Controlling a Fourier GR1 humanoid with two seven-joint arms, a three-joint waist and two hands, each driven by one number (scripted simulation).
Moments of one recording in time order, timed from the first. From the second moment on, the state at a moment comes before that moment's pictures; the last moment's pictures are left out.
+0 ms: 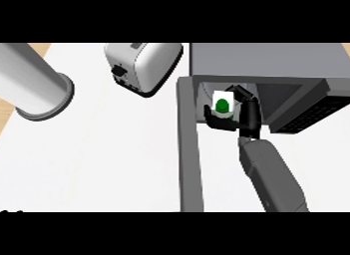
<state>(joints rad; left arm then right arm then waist) 0.81 0.03 0.02 -2.10 0.33 -0.37 -0.45 -0.55 0.00 0.02 -0.79 -0.08 -0.43 -0.55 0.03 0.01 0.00</state>
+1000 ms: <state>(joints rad) 0.73 0.06 0.04 -2.06 0.36 -0.41 -0.43 -0.89 -0.15 -0.09 -0.21 0.02 -0.57 -0.73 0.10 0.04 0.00</state>
